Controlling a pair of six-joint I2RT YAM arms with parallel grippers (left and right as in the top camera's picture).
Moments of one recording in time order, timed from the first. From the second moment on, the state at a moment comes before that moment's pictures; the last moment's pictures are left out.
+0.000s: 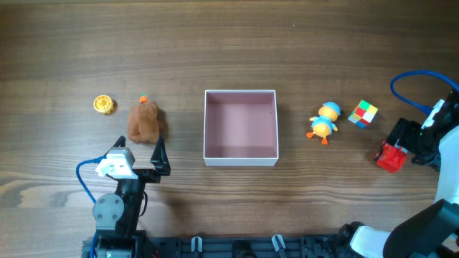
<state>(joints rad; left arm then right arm) -0.04 0.02 0.01 -0.07 0.06 -0.24 -0.58 1.47 1.08 -0.98 0.12 -0.02</state>
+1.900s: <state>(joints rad) -0.04 0.02 0.01 -0.07 0.06 -0.24 -0.58 1.67 1.03 -0.90 0.00 -0.03</state>
